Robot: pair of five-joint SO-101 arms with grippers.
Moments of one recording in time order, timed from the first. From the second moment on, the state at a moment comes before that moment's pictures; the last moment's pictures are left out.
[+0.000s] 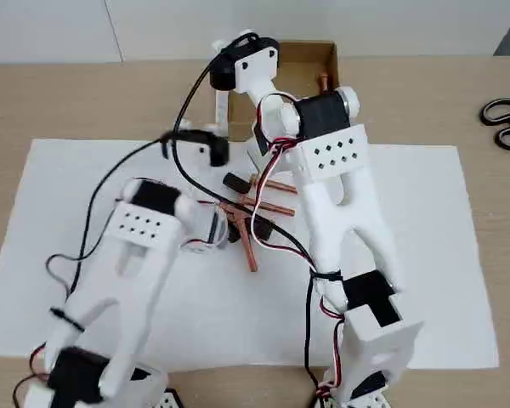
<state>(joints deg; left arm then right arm) 14.8 -12.1 26.6 79.7 11.8 -23.5 15.3 -40.8 98.8 12.2</state>
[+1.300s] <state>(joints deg) 23.8 -8.5 36.6 53.5 50.7 -23.5 15.3 -40.3 98.8 10.6</state>
